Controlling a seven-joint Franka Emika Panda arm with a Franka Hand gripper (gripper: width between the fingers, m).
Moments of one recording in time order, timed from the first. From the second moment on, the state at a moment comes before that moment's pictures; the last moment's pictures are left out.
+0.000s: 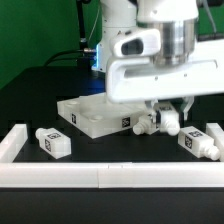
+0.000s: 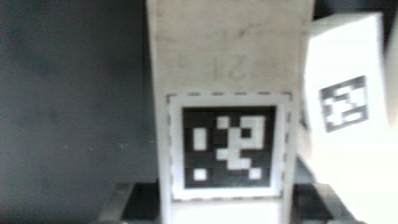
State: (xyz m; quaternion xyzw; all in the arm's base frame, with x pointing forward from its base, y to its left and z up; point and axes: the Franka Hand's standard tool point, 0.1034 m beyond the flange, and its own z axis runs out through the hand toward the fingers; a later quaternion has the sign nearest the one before) arm 0.568 0.064 0.082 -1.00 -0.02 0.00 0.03
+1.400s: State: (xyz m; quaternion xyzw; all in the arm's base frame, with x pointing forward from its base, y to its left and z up) arm 0.455 0.106 0.082 -1.00 0.01 -0.02 0.03
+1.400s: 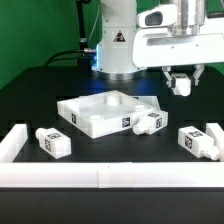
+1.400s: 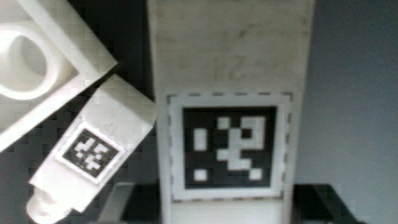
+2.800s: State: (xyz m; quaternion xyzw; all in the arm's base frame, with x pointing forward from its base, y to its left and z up) arm 0.398 0.120 0.012 -1.00 -0.01 -0.01 0.02
